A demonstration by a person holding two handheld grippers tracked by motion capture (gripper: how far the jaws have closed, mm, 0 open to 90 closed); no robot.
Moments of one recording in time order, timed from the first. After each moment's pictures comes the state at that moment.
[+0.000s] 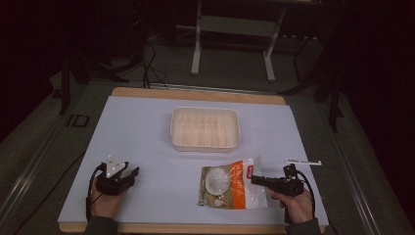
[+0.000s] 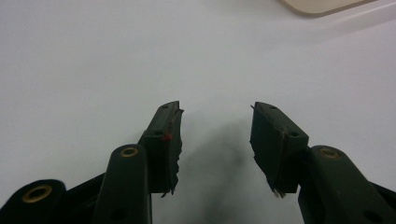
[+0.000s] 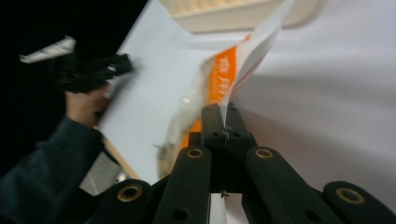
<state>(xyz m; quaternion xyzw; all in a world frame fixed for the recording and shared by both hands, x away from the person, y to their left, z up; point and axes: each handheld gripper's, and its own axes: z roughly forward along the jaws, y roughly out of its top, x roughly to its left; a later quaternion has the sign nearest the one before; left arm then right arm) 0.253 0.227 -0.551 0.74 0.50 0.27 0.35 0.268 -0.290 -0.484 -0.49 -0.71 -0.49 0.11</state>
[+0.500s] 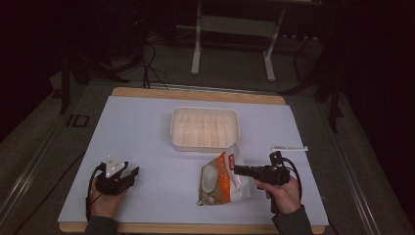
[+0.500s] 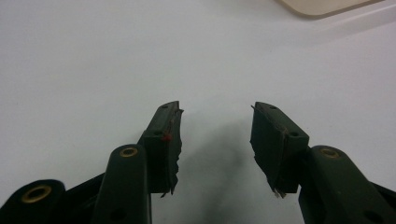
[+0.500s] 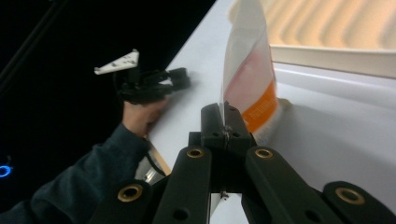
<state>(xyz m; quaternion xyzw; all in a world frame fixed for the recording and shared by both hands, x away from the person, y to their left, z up) 0.253 0.228 -0.550 0.74 0.50 0.27 0.36 0.280 -0.239 -0.443 -0.43 -0.71 -0.53 0.14</state>
